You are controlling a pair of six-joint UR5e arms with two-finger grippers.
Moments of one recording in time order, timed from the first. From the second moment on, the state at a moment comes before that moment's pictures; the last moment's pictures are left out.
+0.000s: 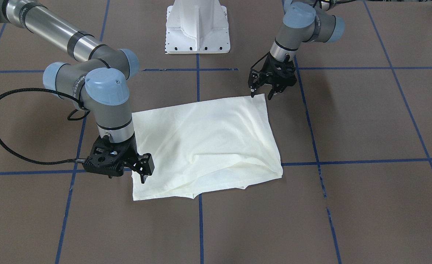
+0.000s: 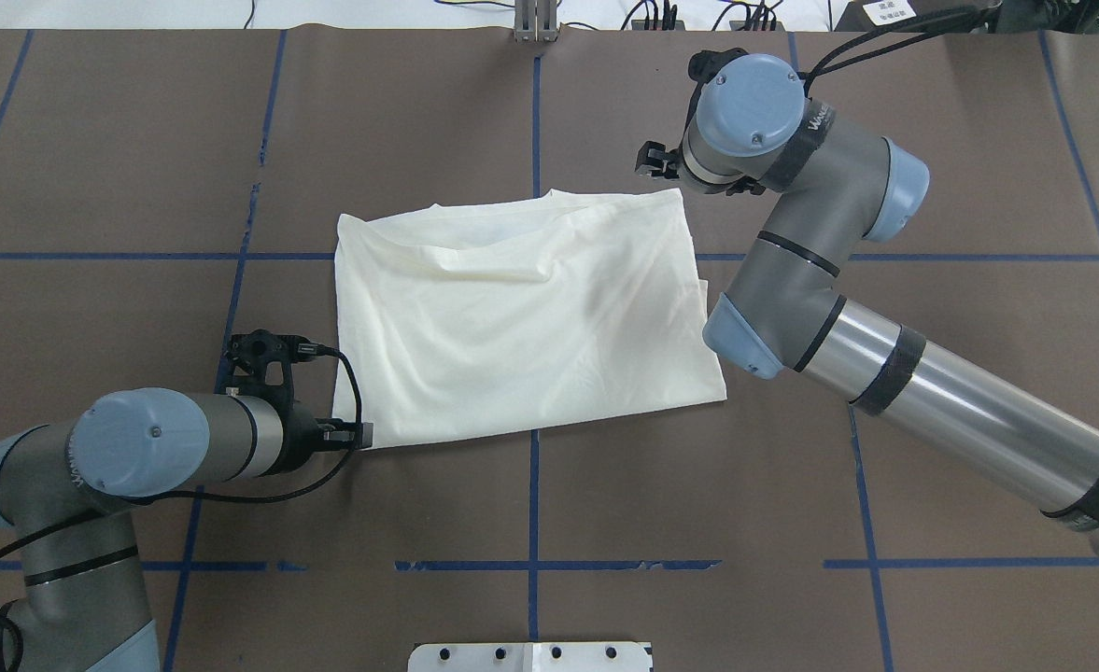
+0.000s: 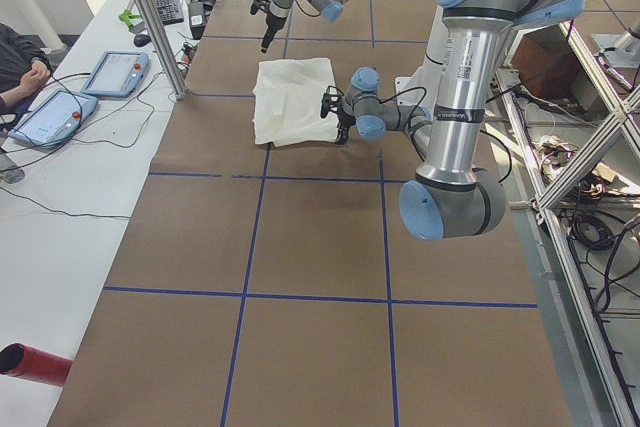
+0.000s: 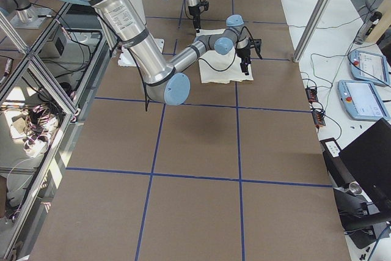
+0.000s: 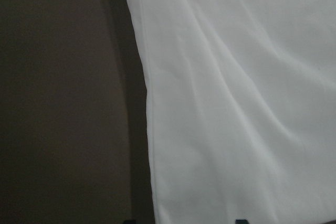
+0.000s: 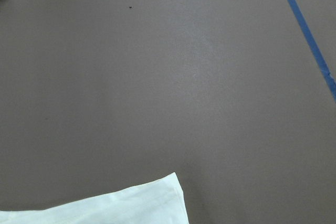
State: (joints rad) left arm -0.38 -1.76 -1.88 -2.09 -1.64 -1.28; right arm 0.75 -0.88 1.42 -1.34 1.68 1.24
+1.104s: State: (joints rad) left arm -0.37 -1.77 -1.87 -2.08 -1.64 -1.28; right arm 0.74 -0.89 1.42 -1.34 1.68 1.24
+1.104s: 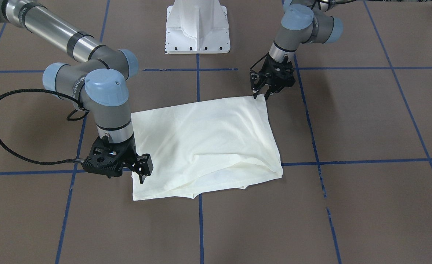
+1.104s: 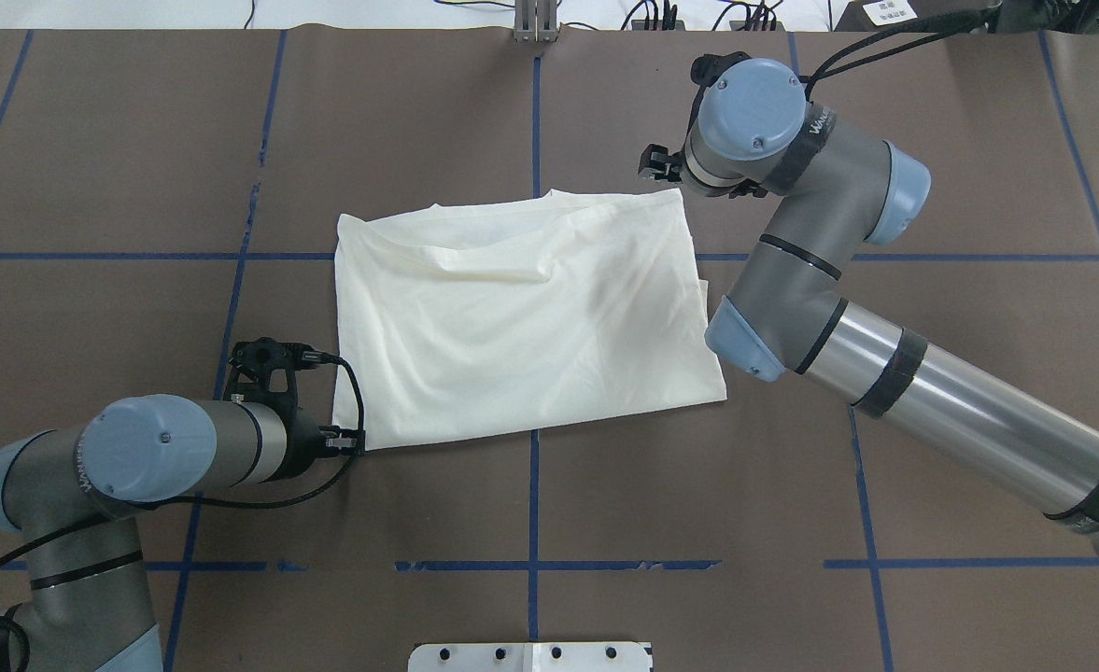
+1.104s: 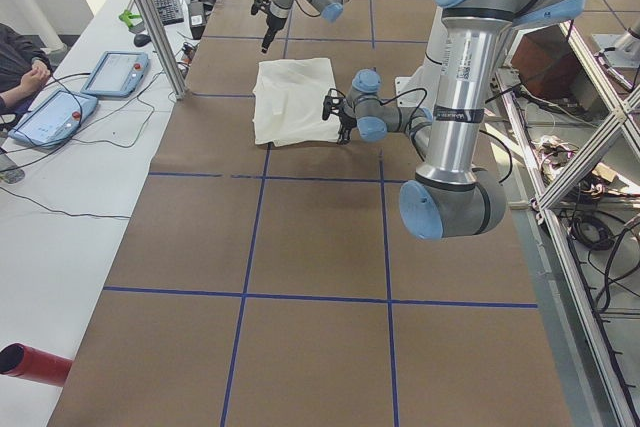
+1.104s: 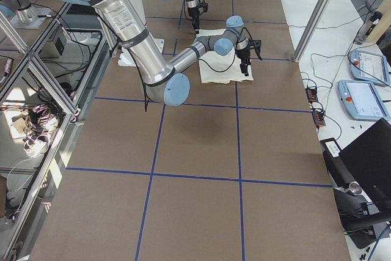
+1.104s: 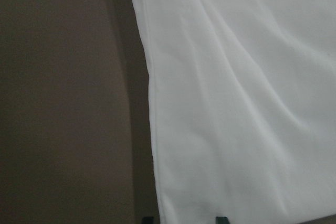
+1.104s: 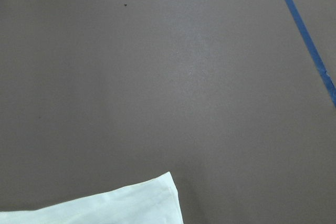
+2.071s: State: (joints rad) left arm -0.52 -1.77 -1.83 -2.08 -1.65 -1.07; right arm 0.74 -0.89 1.42 -1.34 1.68 1.25
